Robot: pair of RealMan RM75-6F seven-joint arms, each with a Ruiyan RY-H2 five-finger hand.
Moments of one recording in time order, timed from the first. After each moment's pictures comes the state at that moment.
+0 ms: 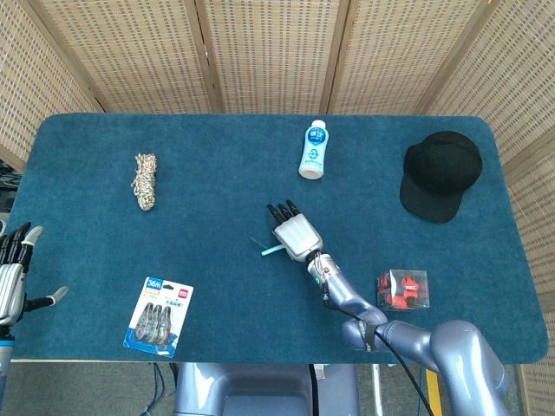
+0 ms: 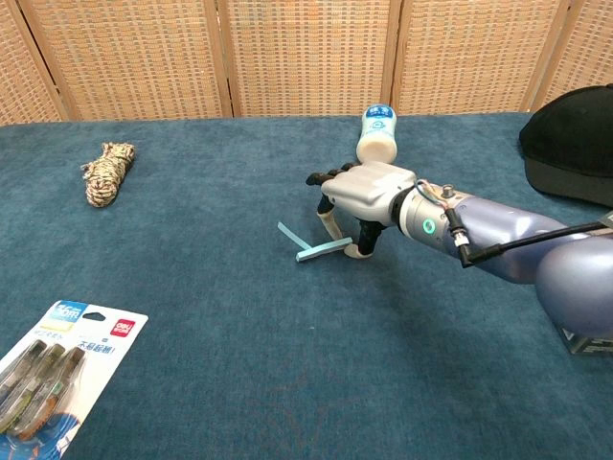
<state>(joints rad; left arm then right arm) -0.12 -1.16 -0.10 -1.66 1.34 1.44 0.06 1.00 -1.90 0.19 -0.97 -1.10 0.79 -0.44</state>
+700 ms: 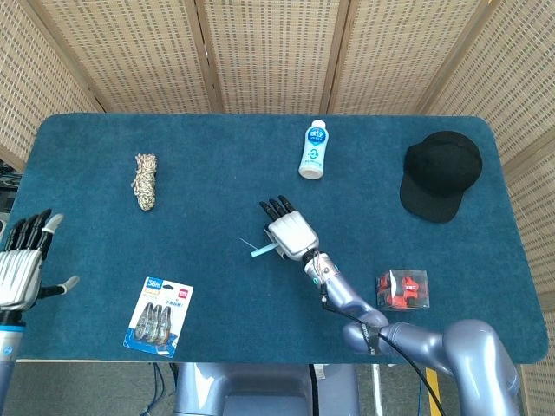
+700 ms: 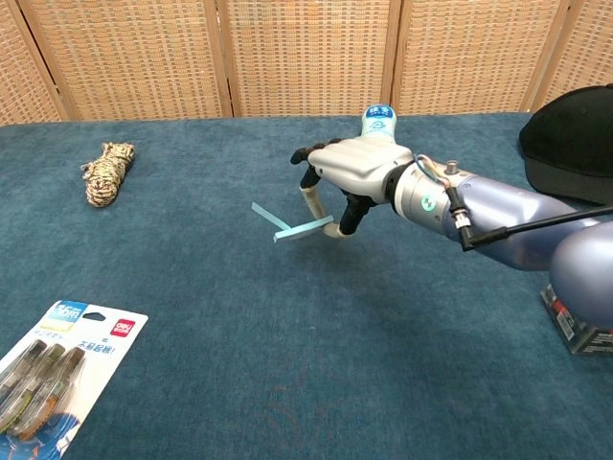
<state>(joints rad) -0.22 -1.13 -0.14 -1.66 1.39 1.37 0.15 0.98 -1.83 0.24 -1.12 -1.15 0.85 -0.40</state>
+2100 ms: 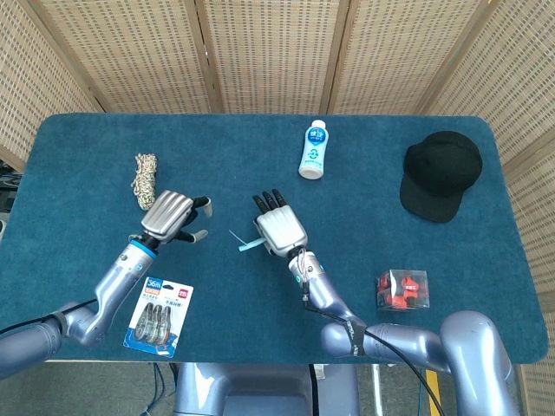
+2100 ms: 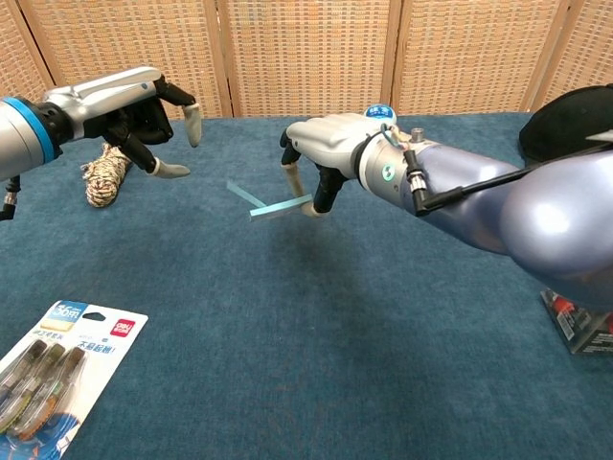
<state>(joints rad) -0.76 -1.52 -0.22 -1.26 1.42 0.97 -0.10 1.06 -1.82 0.33 -1.30 -0.80 0.94 -0.70</state>
